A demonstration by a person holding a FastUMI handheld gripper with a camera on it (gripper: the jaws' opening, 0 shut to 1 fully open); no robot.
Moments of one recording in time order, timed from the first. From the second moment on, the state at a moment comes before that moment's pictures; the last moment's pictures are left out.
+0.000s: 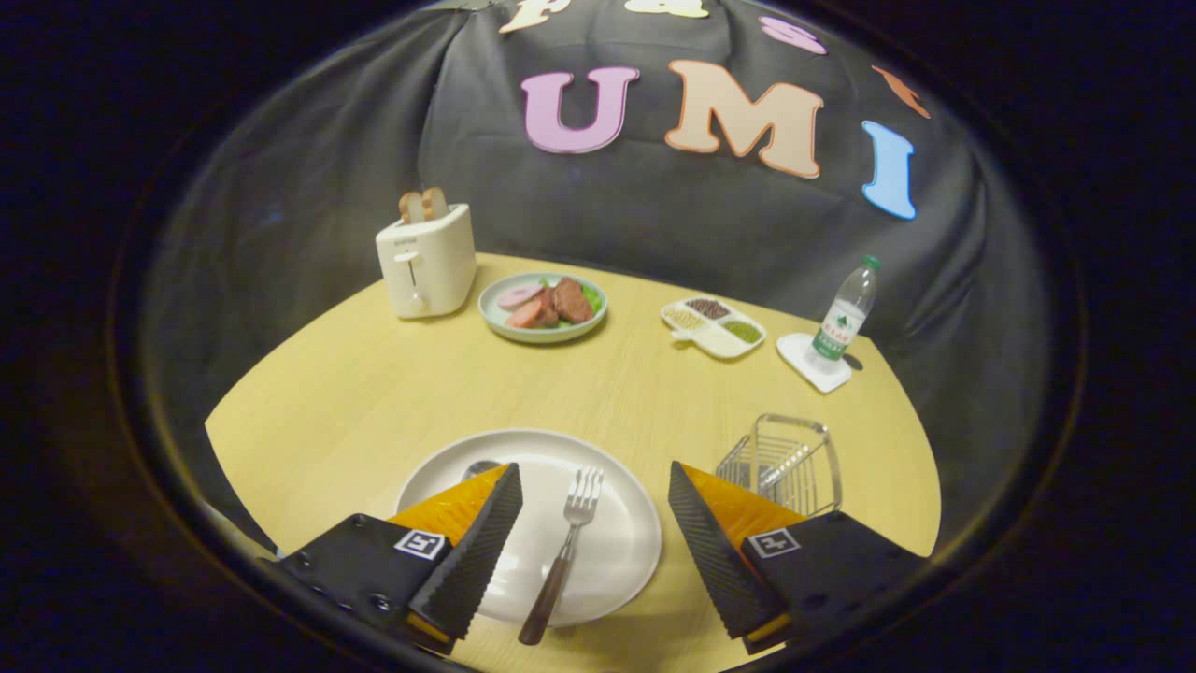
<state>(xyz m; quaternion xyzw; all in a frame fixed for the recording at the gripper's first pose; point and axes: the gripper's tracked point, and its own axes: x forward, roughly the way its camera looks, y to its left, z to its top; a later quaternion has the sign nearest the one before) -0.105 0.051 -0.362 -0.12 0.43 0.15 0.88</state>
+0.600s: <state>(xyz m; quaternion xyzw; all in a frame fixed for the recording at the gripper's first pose) -0.146 0.041 -0.417 -0.13 0.52 0.14 0.83</state>
